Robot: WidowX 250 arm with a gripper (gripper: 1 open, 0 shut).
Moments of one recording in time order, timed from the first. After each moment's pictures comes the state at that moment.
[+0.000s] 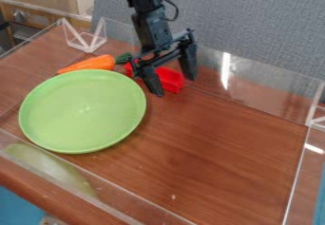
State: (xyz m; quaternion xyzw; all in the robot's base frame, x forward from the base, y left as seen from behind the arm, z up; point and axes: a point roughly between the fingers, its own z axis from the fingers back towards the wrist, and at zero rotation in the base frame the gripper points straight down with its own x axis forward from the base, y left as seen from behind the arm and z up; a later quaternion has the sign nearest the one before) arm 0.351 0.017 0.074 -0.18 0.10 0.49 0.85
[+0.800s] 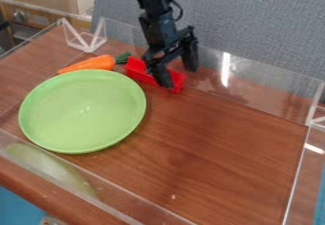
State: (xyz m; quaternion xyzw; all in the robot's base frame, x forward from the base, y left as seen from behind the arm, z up) arm 0.396 0.022 0.060 -0.16 0.05 0.56 0.81
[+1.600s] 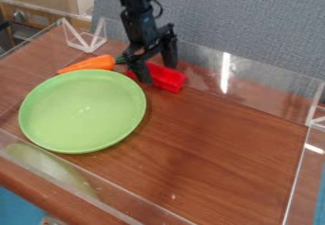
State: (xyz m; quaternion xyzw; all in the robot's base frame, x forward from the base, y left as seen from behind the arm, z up) arm 0.398 0.057 0.042 -0.14 0.02 0.56 0.82
